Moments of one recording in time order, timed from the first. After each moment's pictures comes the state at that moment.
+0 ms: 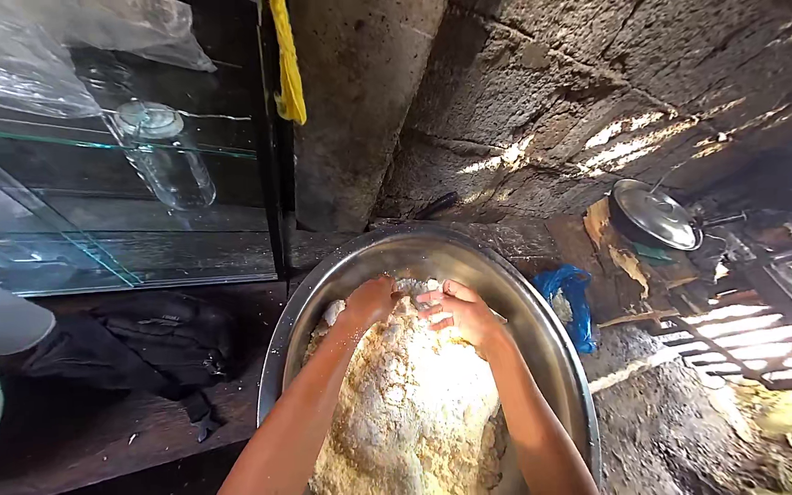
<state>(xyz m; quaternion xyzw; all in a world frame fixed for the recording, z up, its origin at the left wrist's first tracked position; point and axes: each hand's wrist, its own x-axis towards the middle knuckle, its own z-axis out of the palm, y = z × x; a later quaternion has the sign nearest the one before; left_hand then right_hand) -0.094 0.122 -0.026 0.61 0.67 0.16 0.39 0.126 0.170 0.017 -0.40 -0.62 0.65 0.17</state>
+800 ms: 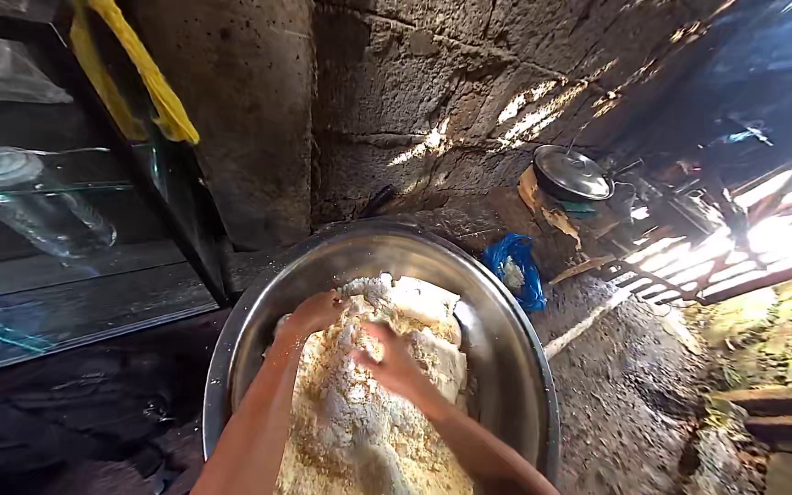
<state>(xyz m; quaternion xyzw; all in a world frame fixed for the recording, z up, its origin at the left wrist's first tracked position) -0.098 0.122 -0.044 0.61 0.66 0.11 0.42 0.122 0.068 -0.040 -0.47 -0.79 0.37 0.14</state>
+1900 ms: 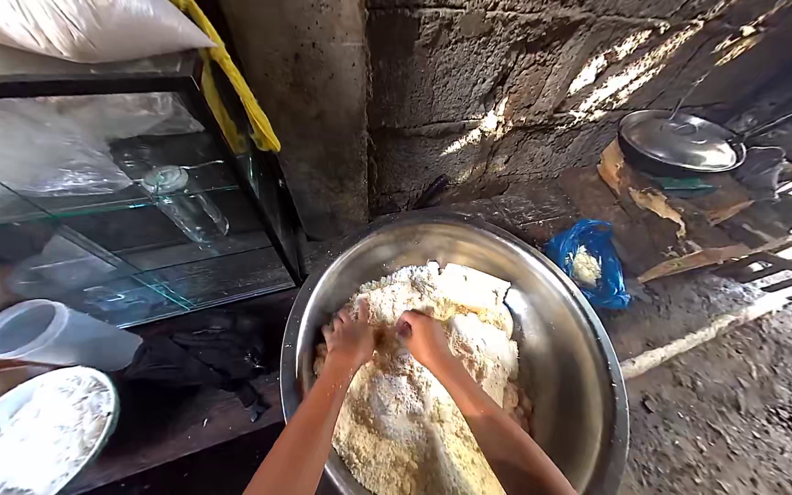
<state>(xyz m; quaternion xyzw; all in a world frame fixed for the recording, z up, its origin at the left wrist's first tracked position) -0.058 0.019 -0.022 0.51 0.81 -0.06 0.29 0.098 0.078 -0.046 -0.48 -0.83 0.29 0.01</state>
